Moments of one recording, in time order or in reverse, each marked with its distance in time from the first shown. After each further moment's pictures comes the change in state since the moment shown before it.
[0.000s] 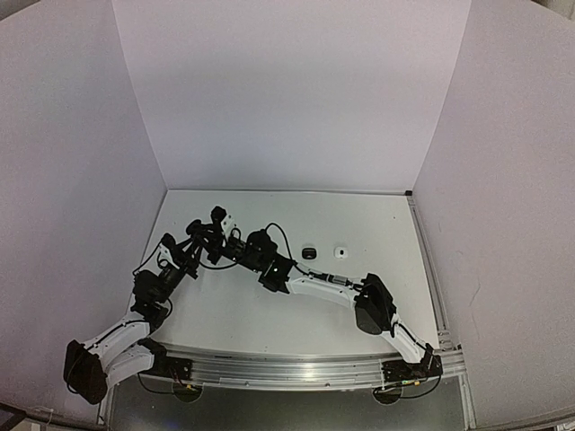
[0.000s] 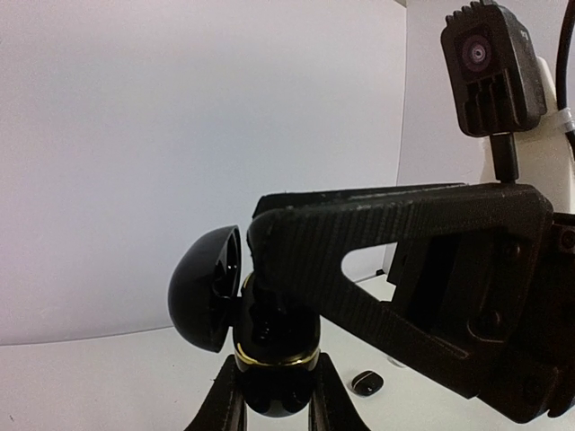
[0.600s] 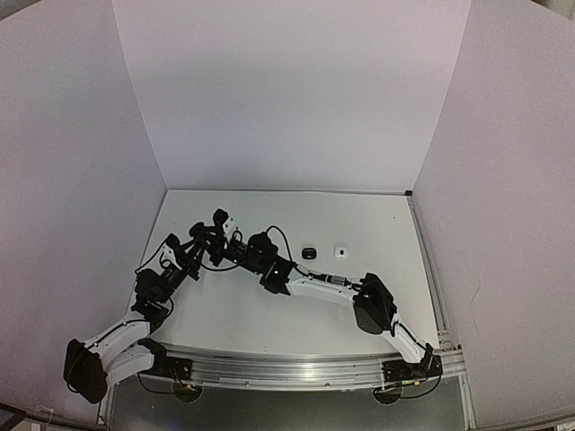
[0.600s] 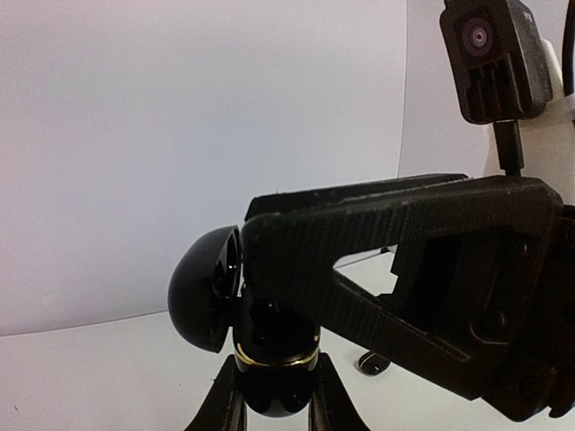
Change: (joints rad) left arm 0.000 0.010 0.000 -0.047 0.008 0.038; right arm -0.003 -0.004 -0.059 0.036 0.019 0.002
